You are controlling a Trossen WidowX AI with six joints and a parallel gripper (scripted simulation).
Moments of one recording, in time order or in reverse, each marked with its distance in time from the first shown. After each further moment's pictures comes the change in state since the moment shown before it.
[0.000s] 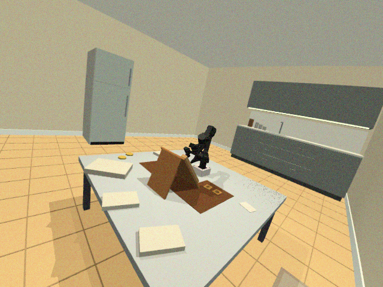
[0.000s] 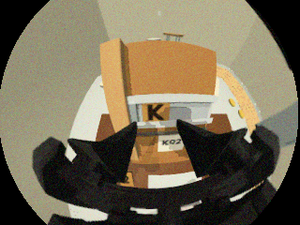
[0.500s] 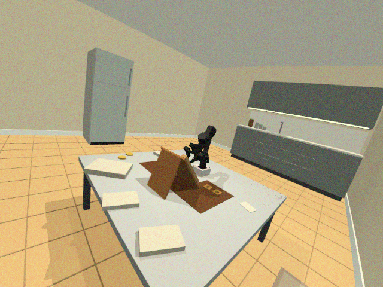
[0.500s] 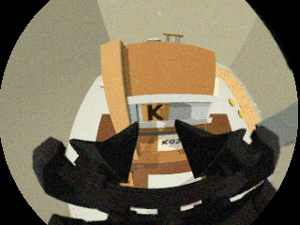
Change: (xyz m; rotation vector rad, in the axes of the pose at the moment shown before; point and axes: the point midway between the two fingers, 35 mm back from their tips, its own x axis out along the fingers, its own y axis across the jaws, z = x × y) arm -0.002 -0.001 0.001 0.001 -0.001 0.000
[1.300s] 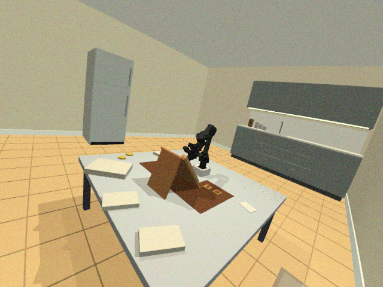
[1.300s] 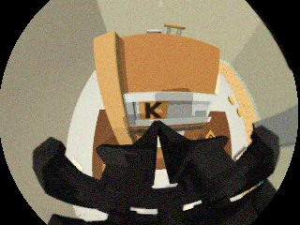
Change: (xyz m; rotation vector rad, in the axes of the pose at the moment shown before) arm 0.003 -0.003 0.002 -0.020 0.100 -0.010
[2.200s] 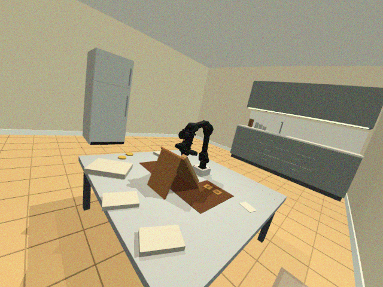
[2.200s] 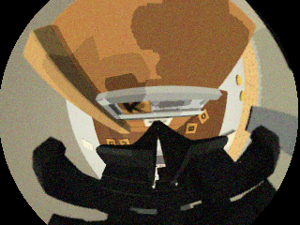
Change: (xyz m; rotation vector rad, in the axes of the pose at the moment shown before) arm 0.012 -0.034 0.021 0.022 0.579 0.010
